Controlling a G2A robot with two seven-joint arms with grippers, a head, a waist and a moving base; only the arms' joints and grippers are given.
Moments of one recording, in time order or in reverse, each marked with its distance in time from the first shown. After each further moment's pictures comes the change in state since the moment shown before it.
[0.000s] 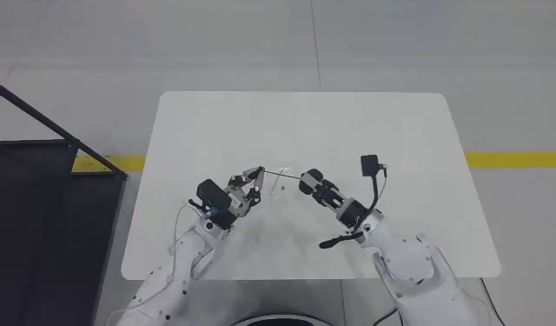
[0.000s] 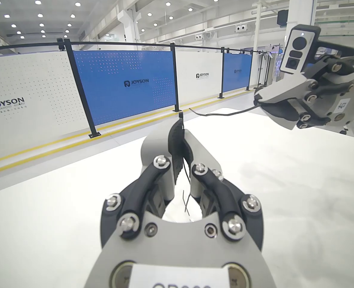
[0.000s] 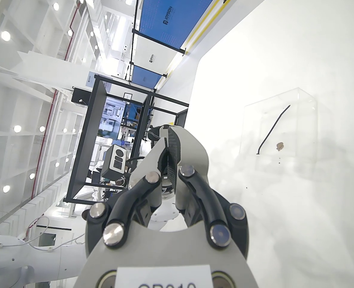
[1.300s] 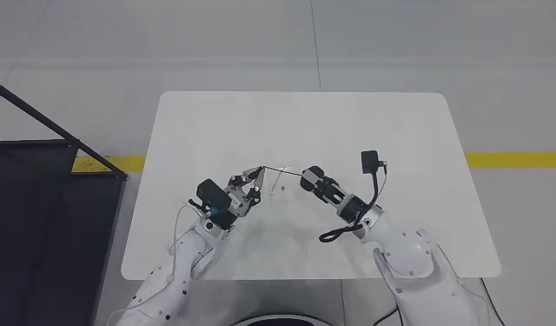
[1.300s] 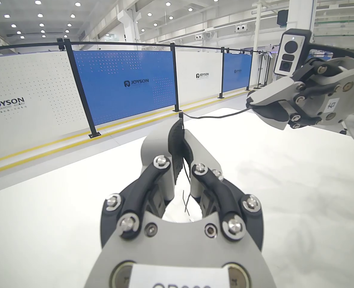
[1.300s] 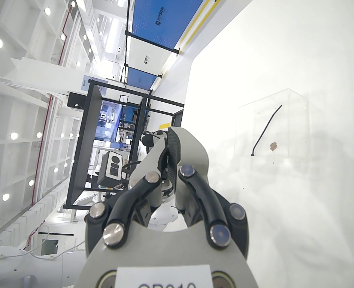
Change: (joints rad) left arm 0.000 0.000 0.000 0.000 0.000 0.000 0.000; right arm 0.023 -0.005 0.004 0.013 0.020 0.049 0.007
